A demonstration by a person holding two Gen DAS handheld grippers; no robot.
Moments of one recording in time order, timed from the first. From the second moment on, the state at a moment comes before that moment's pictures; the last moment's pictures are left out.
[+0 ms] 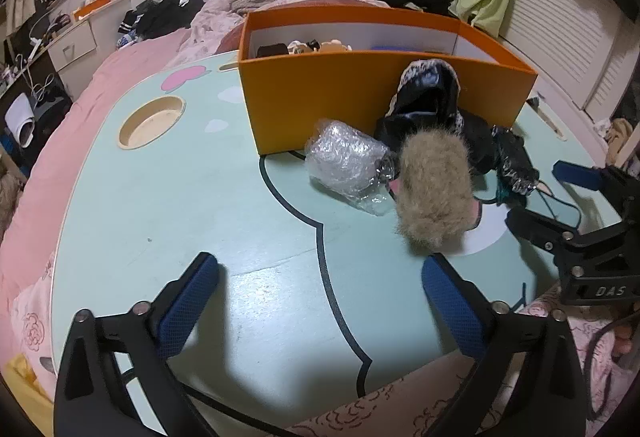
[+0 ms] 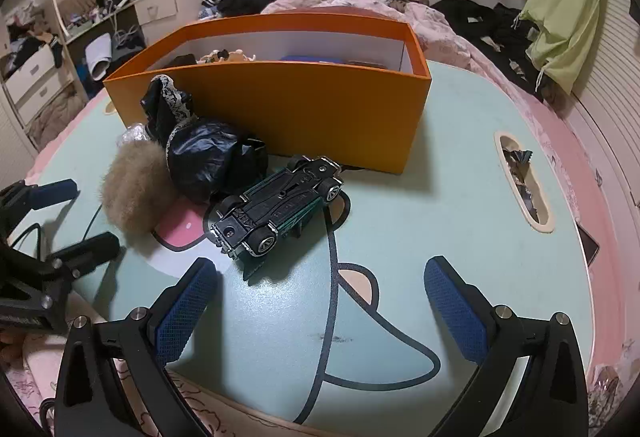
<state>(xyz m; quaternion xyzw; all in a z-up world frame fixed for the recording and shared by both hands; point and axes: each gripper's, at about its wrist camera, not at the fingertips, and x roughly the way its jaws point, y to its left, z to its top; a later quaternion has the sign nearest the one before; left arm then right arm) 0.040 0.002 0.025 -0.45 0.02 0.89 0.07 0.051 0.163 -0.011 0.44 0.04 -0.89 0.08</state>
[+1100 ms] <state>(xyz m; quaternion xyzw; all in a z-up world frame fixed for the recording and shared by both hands) -0.191 0.070 0.035 -0.57 0.19 0.79 0.10 0.048 0.162 -0.009 0.44 0.04 -0.90 0.08</state>
